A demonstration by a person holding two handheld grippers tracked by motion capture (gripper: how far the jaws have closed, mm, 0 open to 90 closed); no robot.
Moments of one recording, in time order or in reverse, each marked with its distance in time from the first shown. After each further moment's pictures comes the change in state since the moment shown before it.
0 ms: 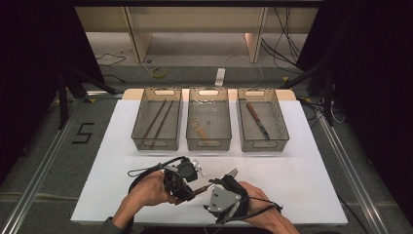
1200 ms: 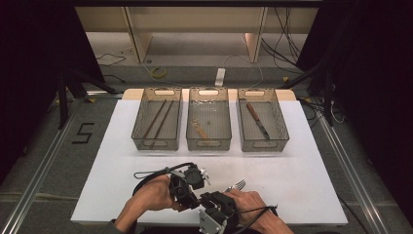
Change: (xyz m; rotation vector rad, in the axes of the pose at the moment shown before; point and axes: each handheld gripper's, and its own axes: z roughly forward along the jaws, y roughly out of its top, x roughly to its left) left arm -0.019 0.009 0.000 0.049 -0.043 0.079; right arm 0.033 0.006 0.018 0.100 -0.101 -0.406
